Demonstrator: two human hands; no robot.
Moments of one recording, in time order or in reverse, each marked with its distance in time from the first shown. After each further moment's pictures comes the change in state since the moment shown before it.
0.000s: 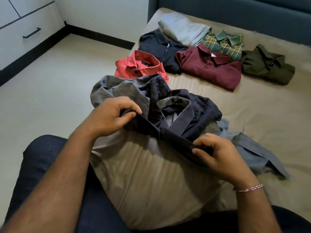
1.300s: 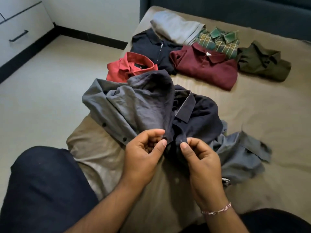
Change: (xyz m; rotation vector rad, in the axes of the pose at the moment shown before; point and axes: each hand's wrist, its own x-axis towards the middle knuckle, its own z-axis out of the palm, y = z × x) left_hand -0.027 0.083 0.123 -0.771 0.490 -0.352; right_hand 0.007 -0.051 0.067 1.152 0.490 0.358
